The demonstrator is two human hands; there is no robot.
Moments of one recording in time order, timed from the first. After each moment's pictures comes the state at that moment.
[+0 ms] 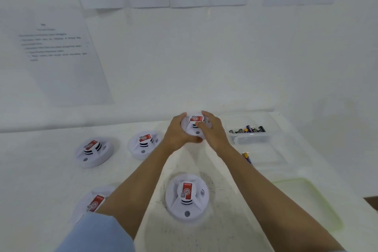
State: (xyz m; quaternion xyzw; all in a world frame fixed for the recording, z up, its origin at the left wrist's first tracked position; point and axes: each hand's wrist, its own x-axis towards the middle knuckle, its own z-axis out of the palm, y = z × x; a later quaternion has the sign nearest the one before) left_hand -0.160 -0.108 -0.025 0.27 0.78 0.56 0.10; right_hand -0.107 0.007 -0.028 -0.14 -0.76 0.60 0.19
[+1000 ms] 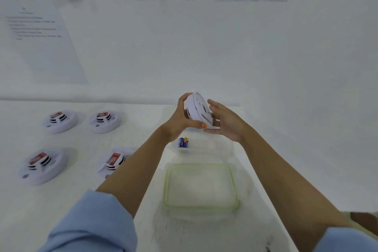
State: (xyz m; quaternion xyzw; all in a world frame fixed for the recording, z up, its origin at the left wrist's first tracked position) left_hand -0.054 0.036 -0.011 0.27 0.67 0.66 0.19; right_hand -0.003 0.201 0.002 -0.06 -0.63 0.77 -0.07
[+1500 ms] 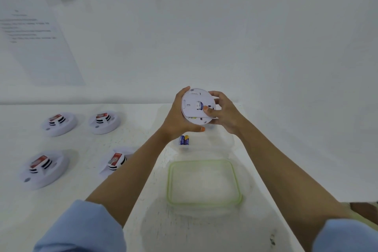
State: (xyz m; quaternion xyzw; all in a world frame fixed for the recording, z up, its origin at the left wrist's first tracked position) left_hand -0.053 0.028 -0.017 0.36 0.72 0.59 0.02; right_hand -0.005 0.191 0.005 -0.02 -0.70 0.71 0.05
